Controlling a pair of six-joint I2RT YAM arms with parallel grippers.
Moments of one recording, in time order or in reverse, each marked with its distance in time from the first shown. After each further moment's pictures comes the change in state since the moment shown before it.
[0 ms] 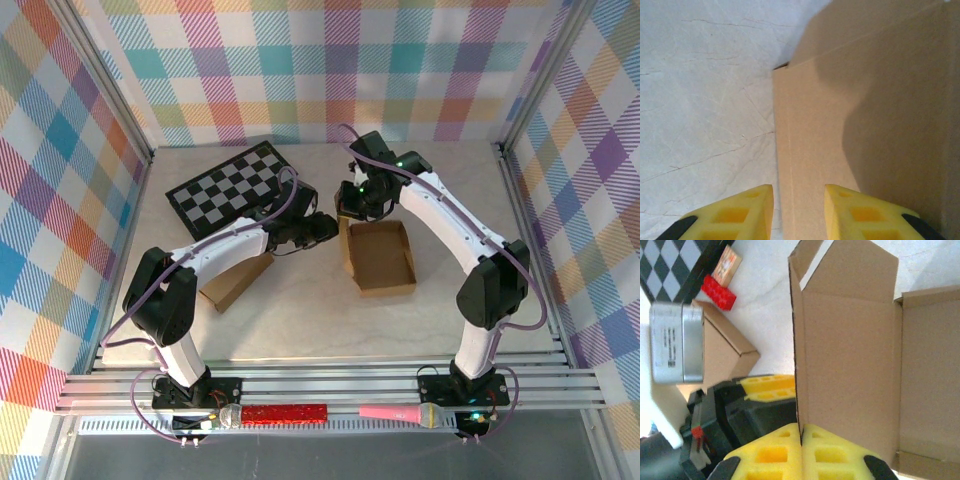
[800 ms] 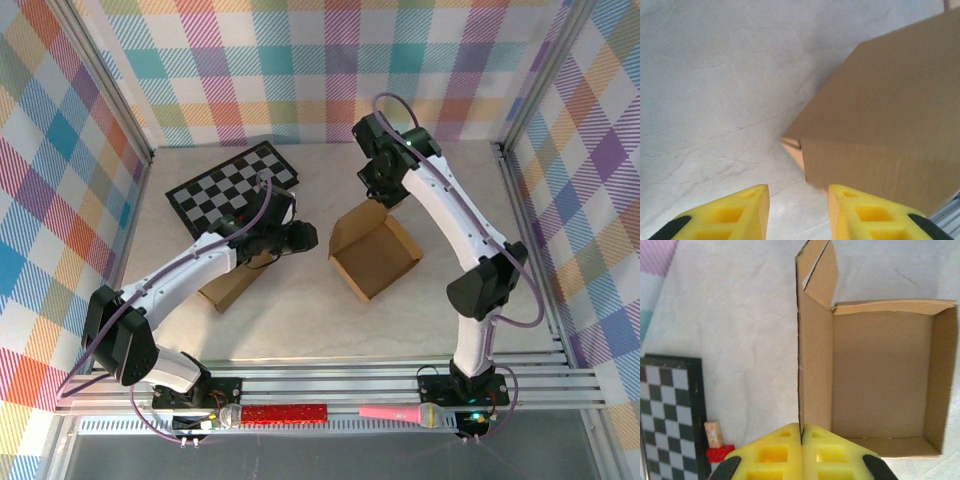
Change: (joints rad) left arm -0.001 -0.286 -0.105 -0.202 -0.085 0.215; right arm -0.010 0.109 0.367 -0.383 0.488 0.800
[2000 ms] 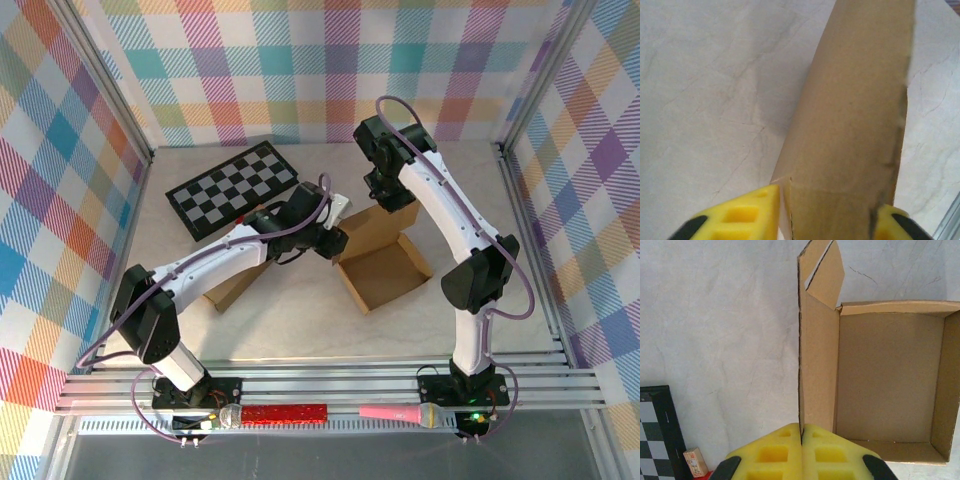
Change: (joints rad) left arm -0.137 0.183 0.184 0.032 -0.025 0.501; right arm -0.033 0.044 0.021 -0.096 -0.003 0.095
